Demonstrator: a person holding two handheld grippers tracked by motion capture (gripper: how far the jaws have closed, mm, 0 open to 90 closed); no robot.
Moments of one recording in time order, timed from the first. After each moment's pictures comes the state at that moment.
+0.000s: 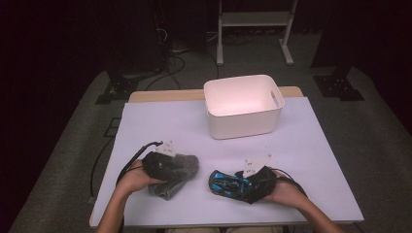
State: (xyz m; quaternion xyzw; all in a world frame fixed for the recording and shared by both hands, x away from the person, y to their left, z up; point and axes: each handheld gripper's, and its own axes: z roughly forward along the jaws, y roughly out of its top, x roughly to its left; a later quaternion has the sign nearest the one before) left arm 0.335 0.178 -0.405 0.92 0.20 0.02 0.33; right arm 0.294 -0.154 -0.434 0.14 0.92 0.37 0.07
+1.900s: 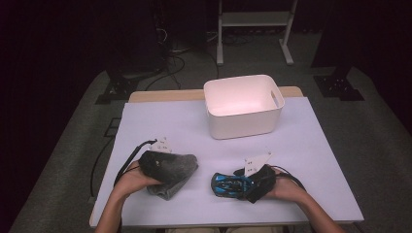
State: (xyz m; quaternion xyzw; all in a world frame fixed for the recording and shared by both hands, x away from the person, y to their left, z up) left arm 0.331 0.186 -0.395 0.90 0.24 0.05 0.37; right arm 0.311 -0.161 -0.447 0.09 0.91 0.40 0.02
